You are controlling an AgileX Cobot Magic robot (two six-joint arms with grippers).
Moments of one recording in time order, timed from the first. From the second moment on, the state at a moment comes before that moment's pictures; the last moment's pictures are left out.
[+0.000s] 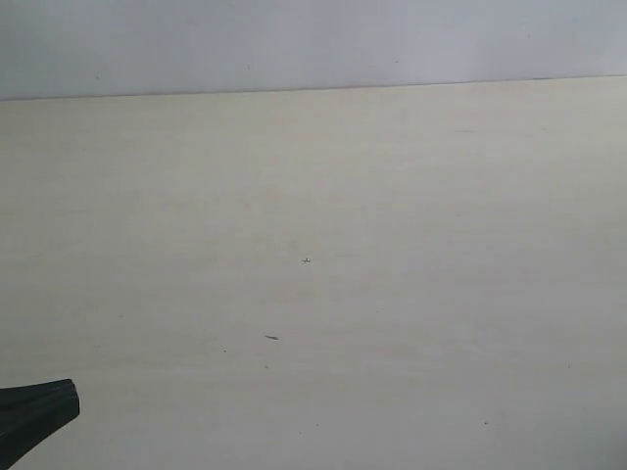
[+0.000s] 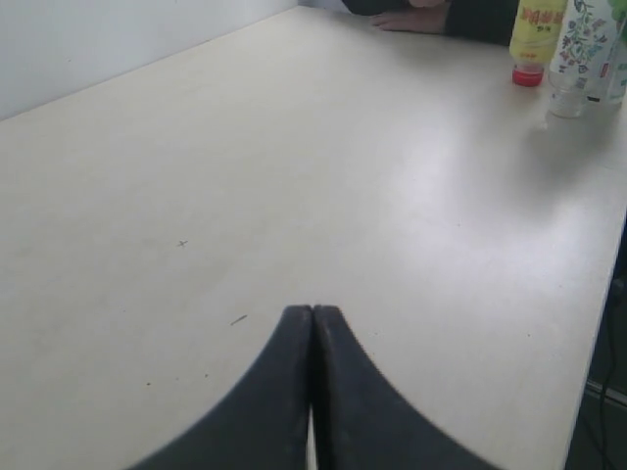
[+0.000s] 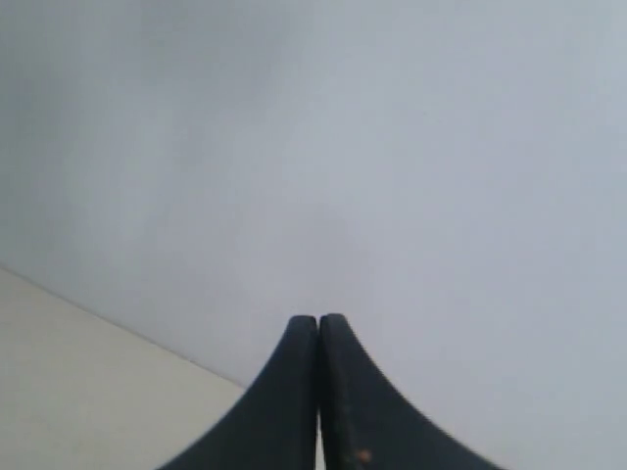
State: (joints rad) left arm -1.00 0.34 0.00 0.37 0.04 -0.35; right arm 0.03 0.00 -0.54 0.71 0.58 -0.89
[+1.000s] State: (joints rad) left arm -1.00 0.34 0.00 0.37 0.04 -0.35; right arm -0.03 0.00 -0.02 0.15 0.32 -0.08
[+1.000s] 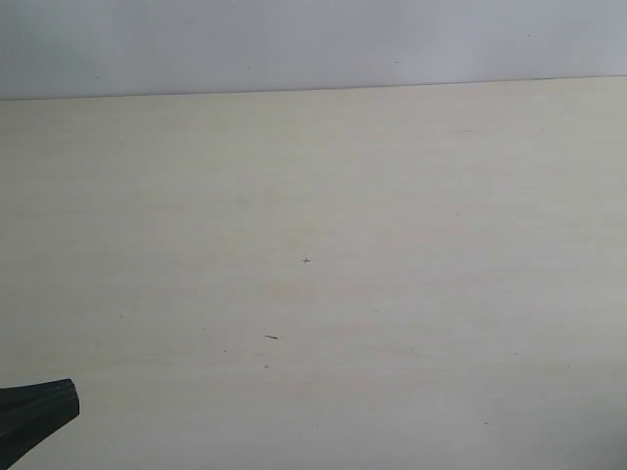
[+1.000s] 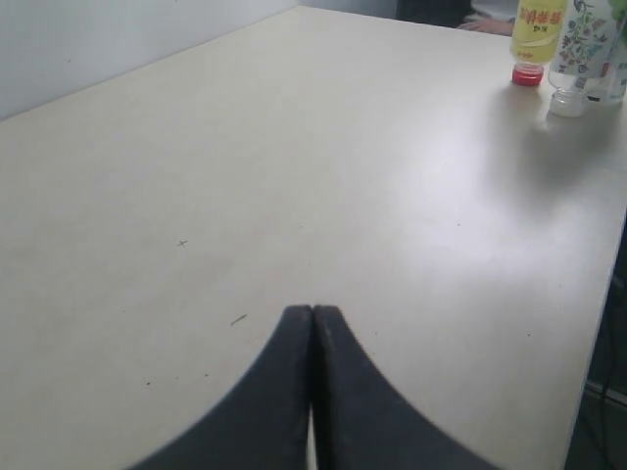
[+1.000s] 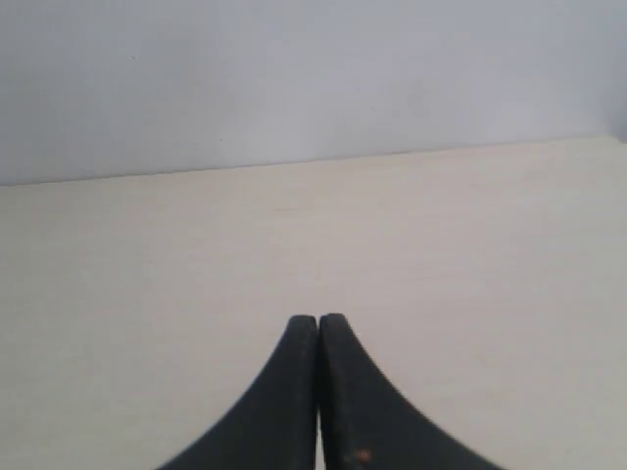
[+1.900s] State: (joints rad) left arm -1.00 0.34 0.00 0.37 0.04 -0.35; right arm -0.03 0.00 0.00 0.12 0.30 0.00
